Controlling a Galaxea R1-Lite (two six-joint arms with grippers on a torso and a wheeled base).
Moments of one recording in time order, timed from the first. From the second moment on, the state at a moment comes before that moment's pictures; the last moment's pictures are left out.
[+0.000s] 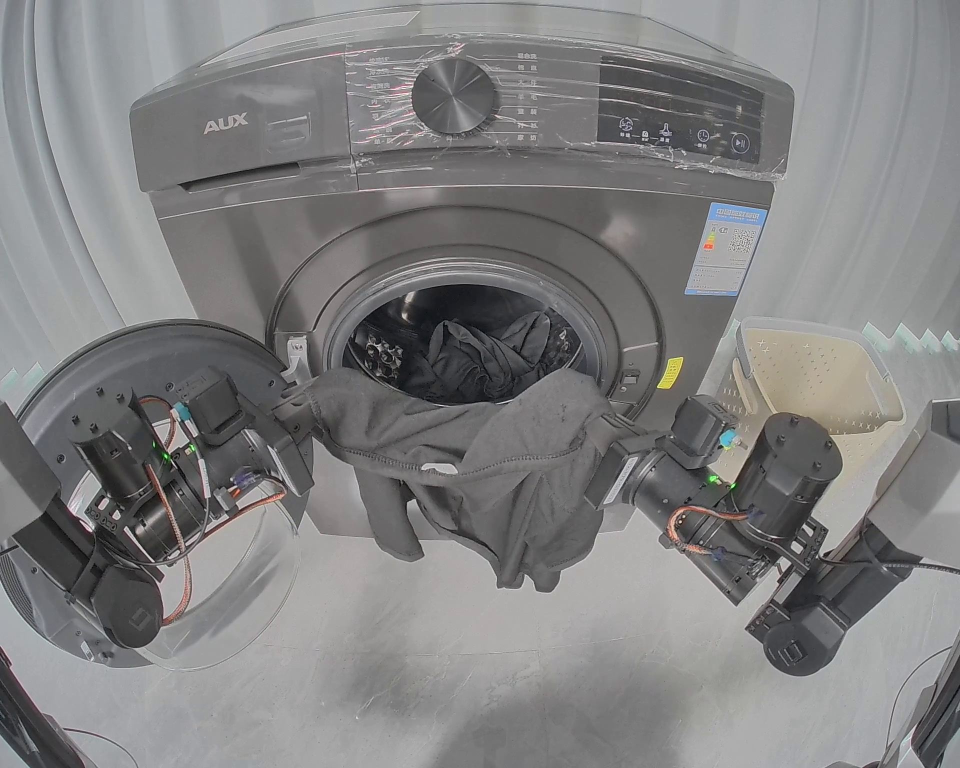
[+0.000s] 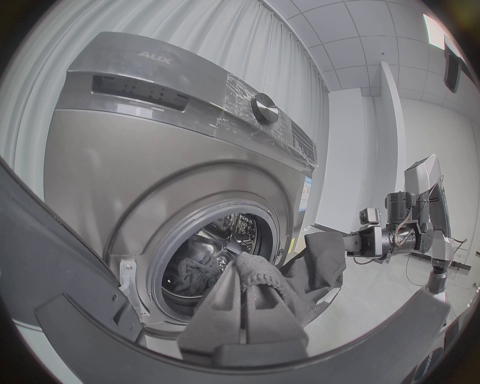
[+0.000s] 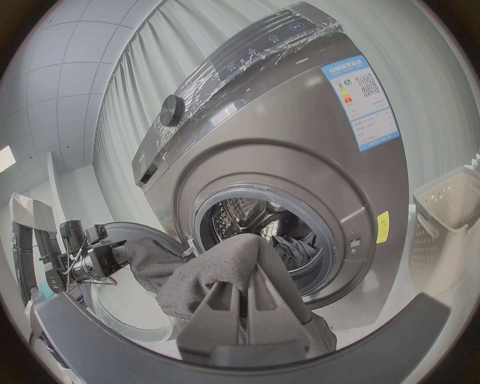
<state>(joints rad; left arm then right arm) -0.29 1.84 -0.49 -1.55 -0.40 -0.03 0.69 1.99 -0.62 -1.54 -0.14 0.26</state>
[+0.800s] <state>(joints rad) -0.26 1.82 -0.50 -1.55 -0.40 -0.03 0.65 1.97 -0.61 -1.54 -0.14 0.22</state>
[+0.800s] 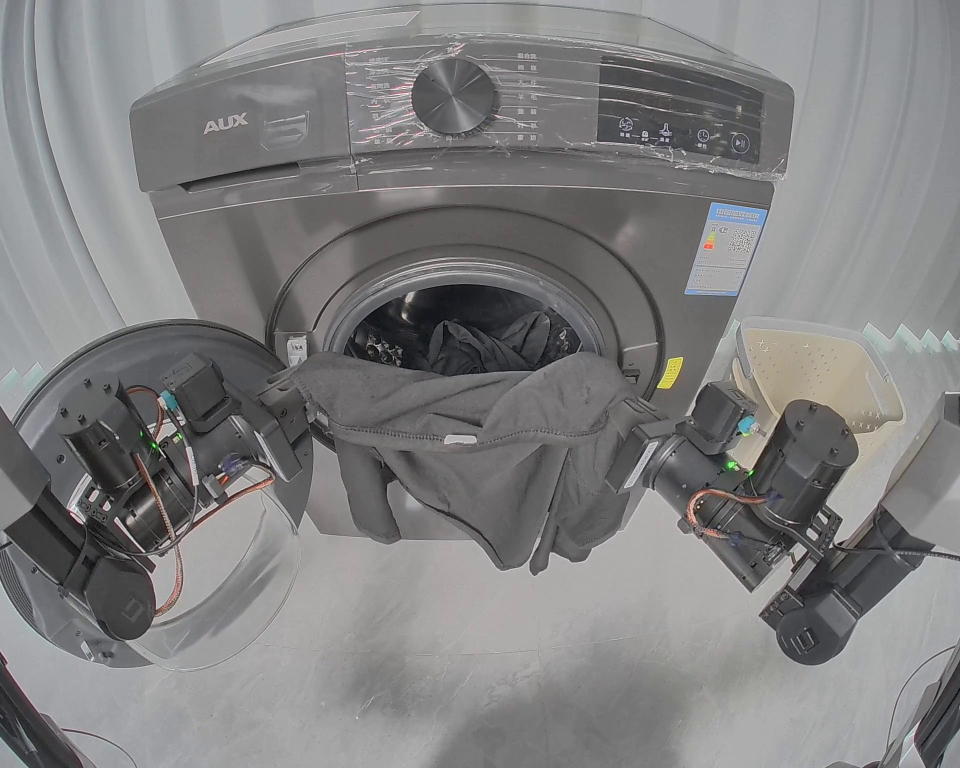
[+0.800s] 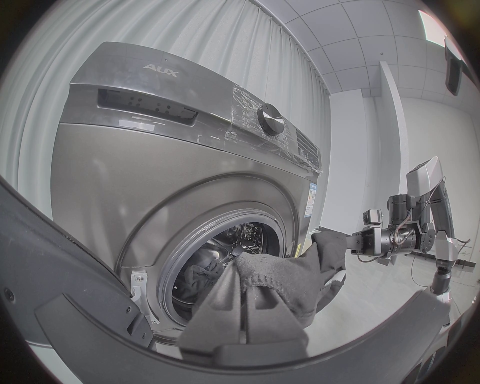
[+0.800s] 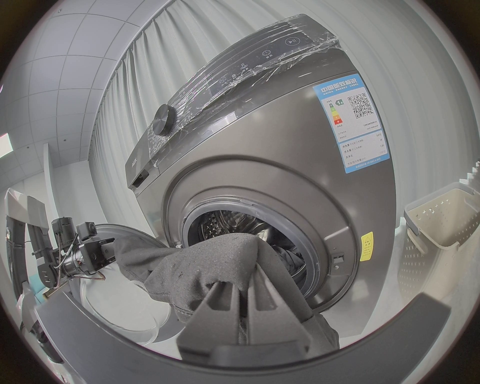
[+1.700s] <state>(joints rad) -0.49 1.93 -0.67 -1.55 -0.26 -0.11 0.76 2.17 -0.42 -1.54 -0.08 0.17</state>
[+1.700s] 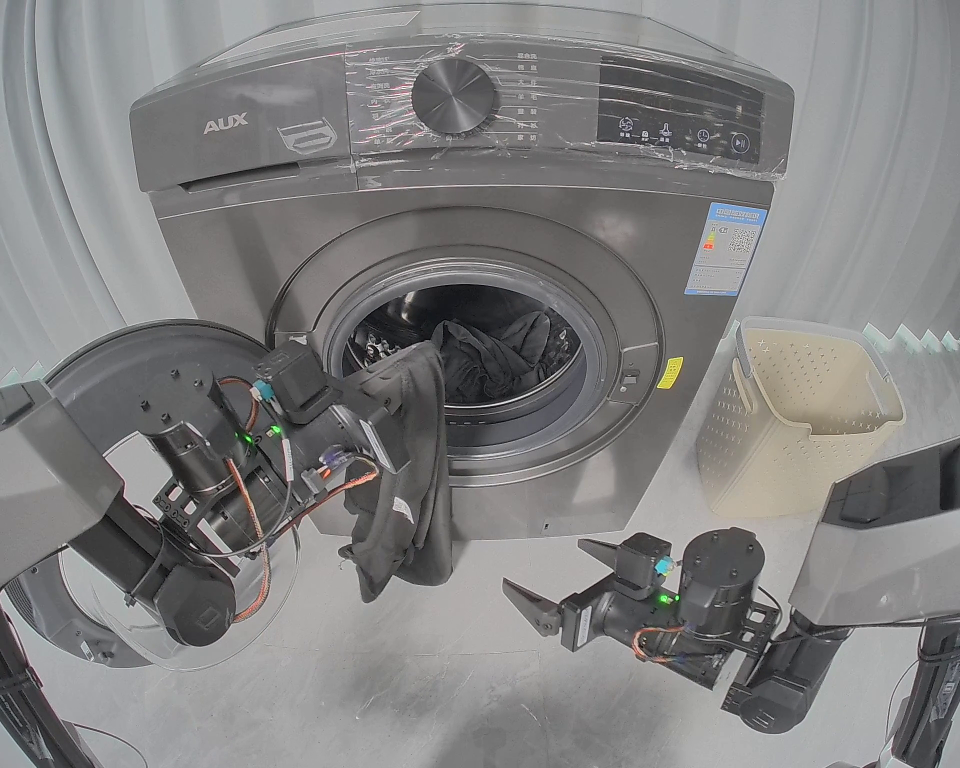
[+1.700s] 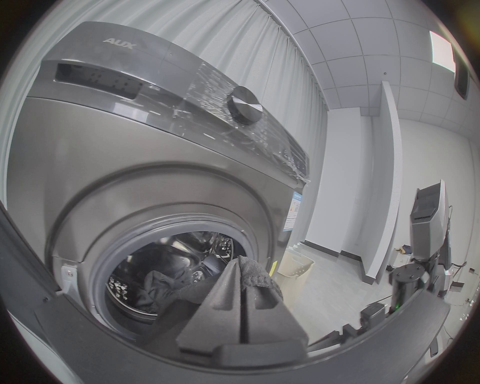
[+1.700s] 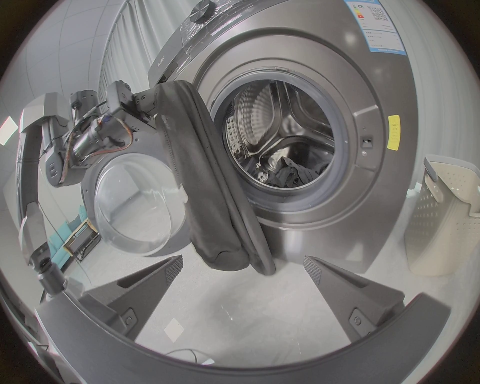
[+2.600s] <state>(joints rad) -0.53 1.87 -0.70 -1.54 -0.26 -0.11 0.70 2.47 -0.99 -1.44 -0.01 0.07</state>
